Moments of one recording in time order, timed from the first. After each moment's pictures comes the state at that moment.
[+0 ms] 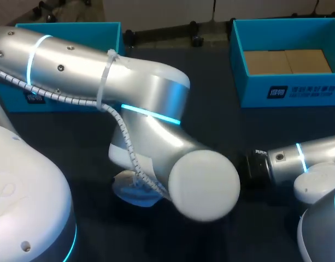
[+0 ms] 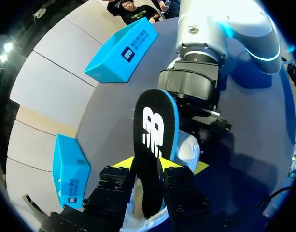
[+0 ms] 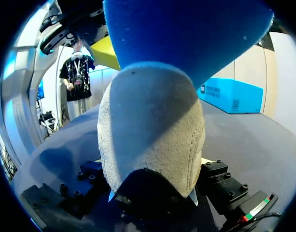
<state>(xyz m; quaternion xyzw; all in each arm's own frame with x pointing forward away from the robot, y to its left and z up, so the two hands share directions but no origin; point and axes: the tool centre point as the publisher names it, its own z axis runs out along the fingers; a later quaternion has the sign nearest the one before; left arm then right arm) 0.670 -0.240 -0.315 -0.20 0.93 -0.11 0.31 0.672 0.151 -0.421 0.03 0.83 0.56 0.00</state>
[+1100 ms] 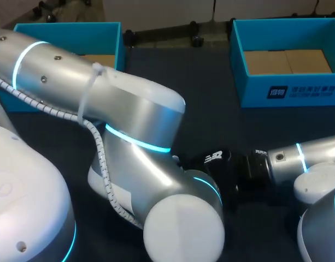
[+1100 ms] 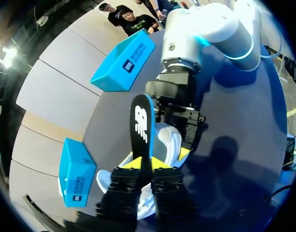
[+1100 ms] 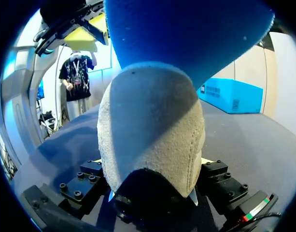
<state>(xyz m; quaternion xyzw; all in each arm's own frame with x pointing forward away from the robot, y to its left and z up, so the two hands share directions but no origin) 0.616 -0.232 -0.286 -0.17 0.92 -0.14 0.34 0.672 0.151 -0.421 0.03 0.83 0.56 0.00</state>
